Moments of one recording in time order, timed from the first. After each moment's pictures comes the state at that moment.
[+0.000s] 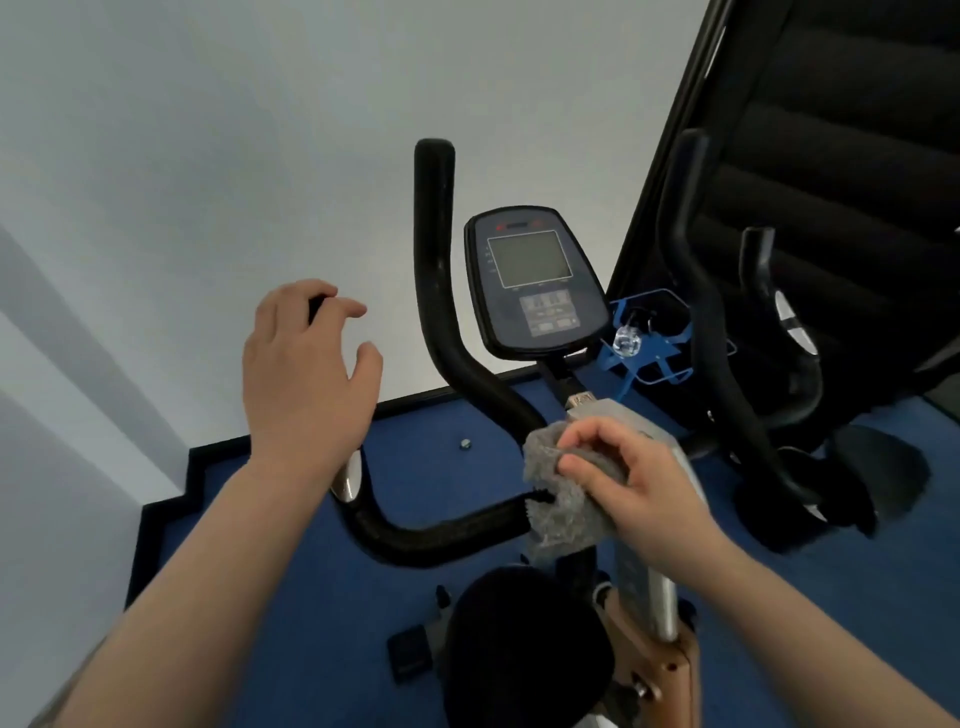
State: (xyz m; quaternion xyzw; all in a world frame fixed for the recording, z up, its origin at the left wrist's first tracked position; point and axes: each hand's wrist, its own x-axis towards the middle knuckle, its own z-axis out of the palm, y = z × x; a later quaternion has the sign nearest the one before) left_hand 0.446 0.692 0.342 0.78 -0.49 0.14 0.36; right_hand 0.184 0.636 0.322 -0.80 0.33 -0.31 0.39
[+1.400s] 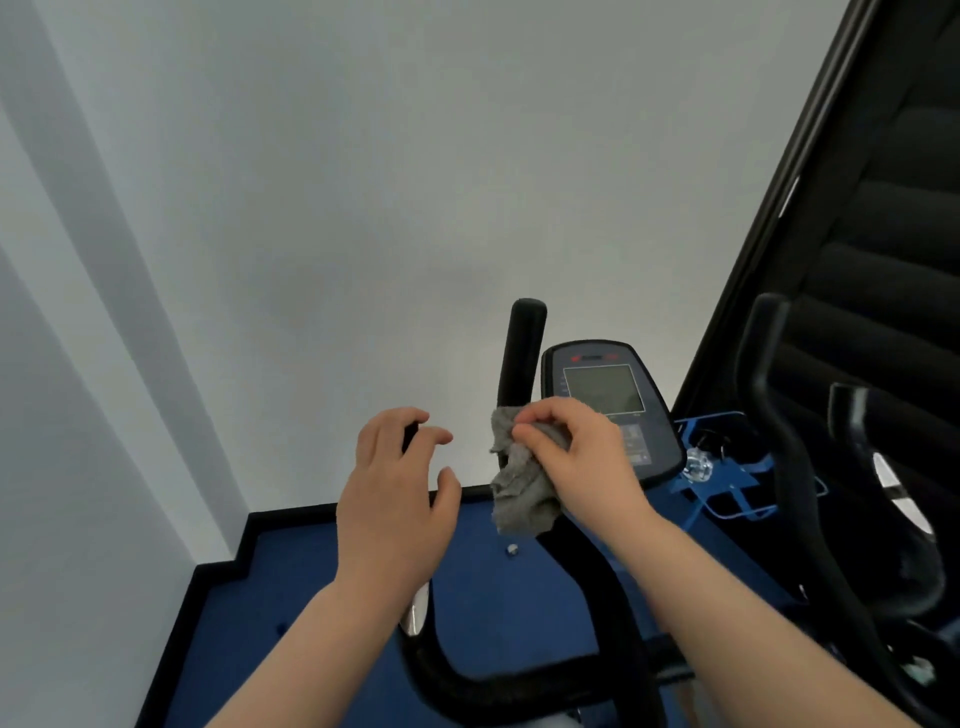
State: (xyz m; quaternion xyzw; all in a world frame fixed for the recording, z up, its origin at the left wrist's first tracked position) left_hand 0.444 0.692 0.344 0.77 -0.49 0.13 0.37; right_hand 0.317 0.566 0.371 -0.81 0.30 -0.37 0.35
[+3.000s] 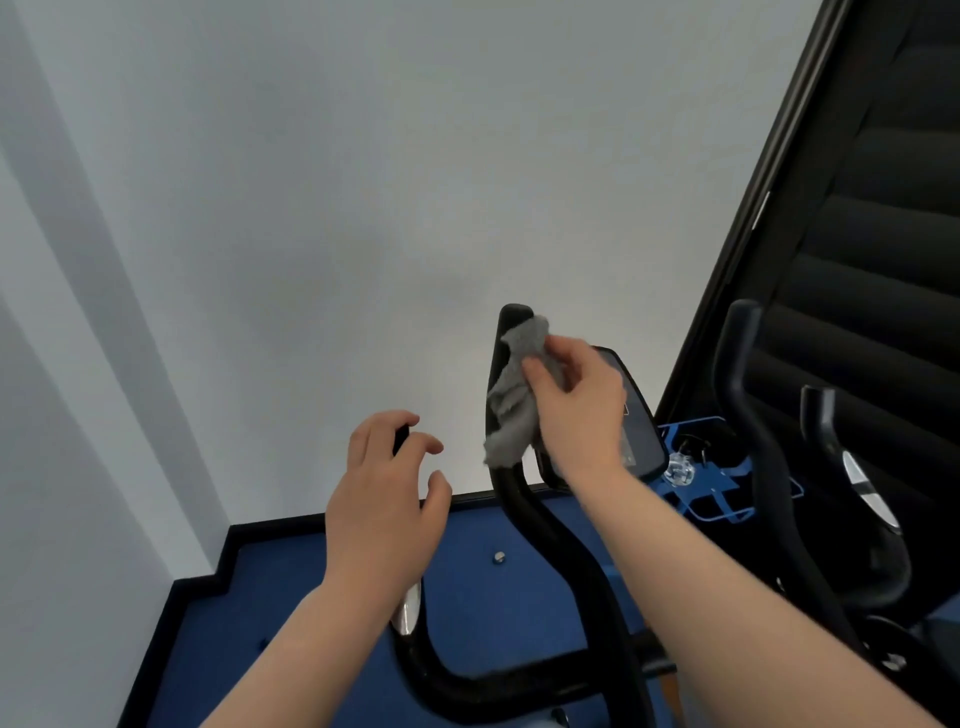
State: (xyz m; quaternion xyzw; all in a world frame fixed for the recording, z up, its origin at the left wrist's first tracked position) left_hand 0.446 0.693 0.340 0.77 -0.49 0.14 0.38; right_hand 0.338 0.562 0.403 -0.68 0.34 -0.53 0.38
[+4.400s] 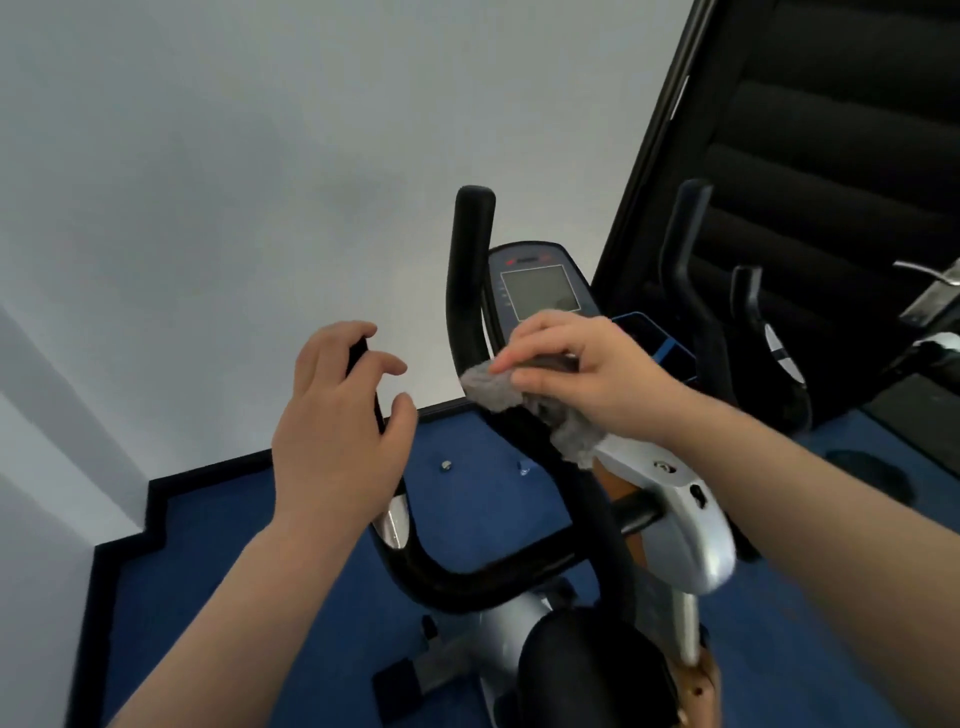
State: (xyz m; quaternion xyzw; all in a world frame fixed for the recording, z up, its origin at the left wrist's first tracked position) left_hand 0.460 0.702 0.339 0.72 -0.55 0.08 0.41; right_hand 0.271 0.583 0.401 -0.89 0.25 -0.20 0.34
